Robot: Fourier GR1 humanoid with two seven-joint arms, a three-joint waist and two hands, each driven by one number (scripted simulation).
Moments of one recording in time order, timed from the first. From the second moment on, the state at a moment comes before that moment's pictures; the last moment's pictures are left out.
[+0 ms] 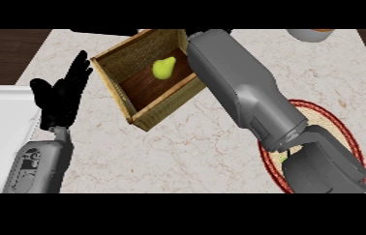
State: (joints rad) left arm -0.31 0.19 0.09 -1.43 -0.04 0.06 0.18; right arm -1.48 -0.01 0.48 -0.27 0.77 -0.05 1.15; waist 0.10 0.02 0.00
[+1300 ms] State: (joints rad) left arm -0.28 0.19 0.11 -1.43 -0.04 0.06 0.17; right arm -1.52 -0.02 0.46 -0.30 0.73 -0.28 1.19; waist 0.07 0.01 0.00
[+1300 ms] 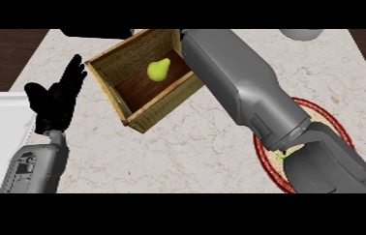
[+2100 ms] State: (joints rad) left arm -0.19 0.22 0.17 -1.43 -0.03 0.07 0.16; right arm -1.51 -0.02 0.31 -0.37 0.81 -0.64 1.20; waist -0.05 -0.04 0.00
